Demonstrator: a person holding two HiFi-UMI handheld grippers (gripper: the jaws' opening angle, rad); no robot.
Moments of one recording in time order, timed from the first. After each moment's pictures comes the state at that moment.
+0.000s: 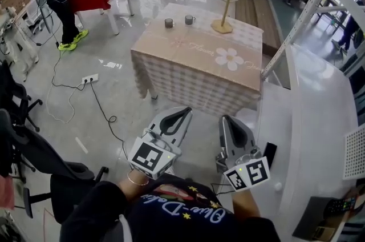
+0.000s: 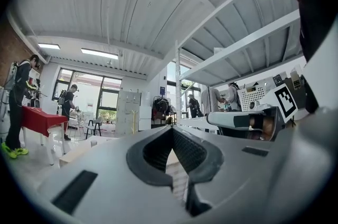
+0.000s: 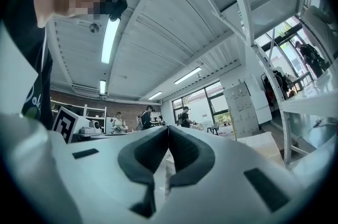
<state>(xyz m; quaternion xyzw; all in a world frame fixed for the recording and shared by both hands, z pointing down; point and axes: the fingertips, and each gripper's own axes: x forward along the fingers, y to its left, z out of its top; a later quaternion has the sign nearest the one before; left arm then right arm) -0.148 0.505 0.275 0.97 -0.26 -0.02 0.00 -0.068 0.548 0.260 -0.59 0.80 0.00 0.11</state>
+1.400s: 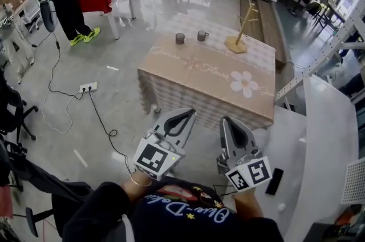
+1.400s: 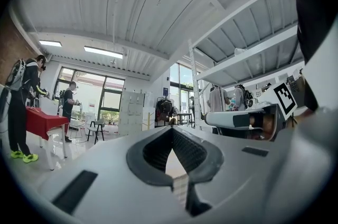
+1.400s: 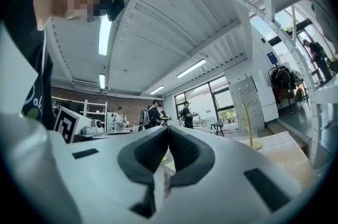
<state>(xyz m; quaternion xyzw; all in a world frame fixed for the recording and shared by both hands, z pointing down) -0.183 0.344 0.274 0.96 -0.26 -0.03 0.01 -0.112 0.381 0.257 -0.58 0.81 -0.01 0.08</state>
